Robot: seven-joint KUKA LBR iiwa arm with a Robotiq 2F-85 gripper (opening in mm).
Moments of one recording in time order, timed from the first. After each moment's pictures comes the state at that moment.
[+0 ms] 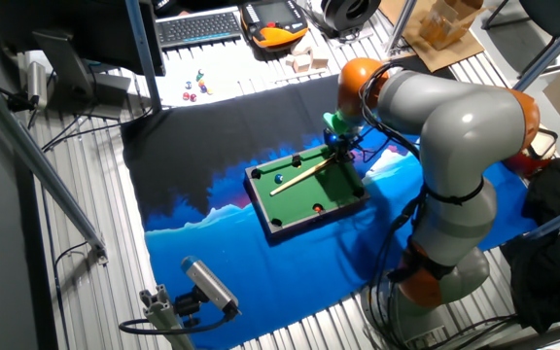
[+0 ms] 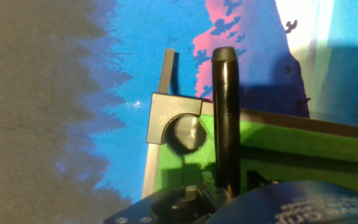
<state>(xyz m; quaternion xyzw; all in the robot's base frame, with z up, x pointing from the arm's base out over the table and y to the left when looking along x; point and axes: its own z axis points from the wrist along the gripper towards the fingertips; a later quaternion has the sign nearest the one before) 0.481 0.023 0.093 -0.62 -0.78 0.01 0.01</state>
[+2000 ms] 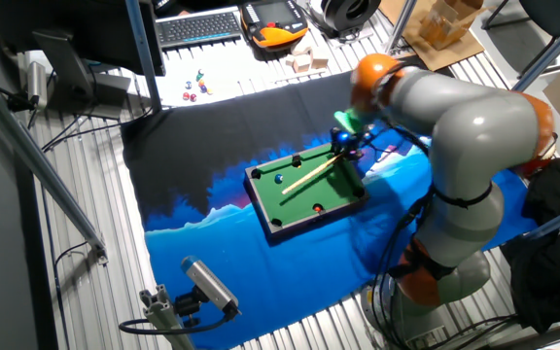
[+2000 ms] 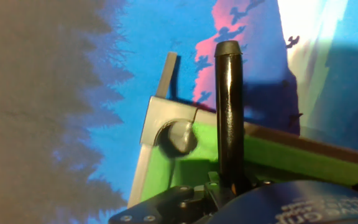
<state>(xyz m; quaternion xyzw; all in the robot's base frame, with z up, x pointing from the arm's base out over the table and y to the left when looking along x) 0.472 -0.002 0.118 -0.61 -0.79 -0.03 0.02</state>
